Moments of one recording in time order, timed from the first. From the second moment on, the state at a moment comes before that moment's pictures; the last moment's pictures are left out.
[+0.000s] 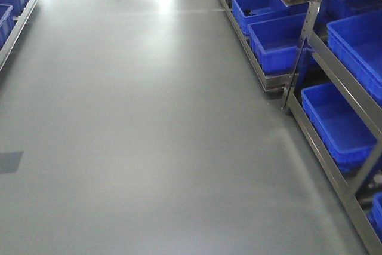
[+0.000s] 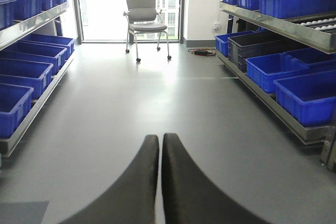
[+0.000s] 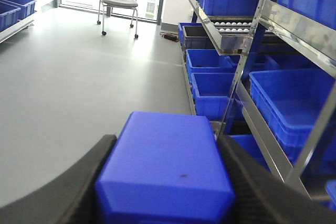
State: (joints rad) left arm 0.06 0.03 0.03 0.01 0.10 -0.04; right arm -0.05 -0.01 -0.40 0.17 0.65 -0.34
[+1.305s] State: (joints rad) left arm 0.06 0.03 0.03 0.01 0.10 -0.04; right arm -0.05 -0.01 -0.40 0.17 0.65 -0.34
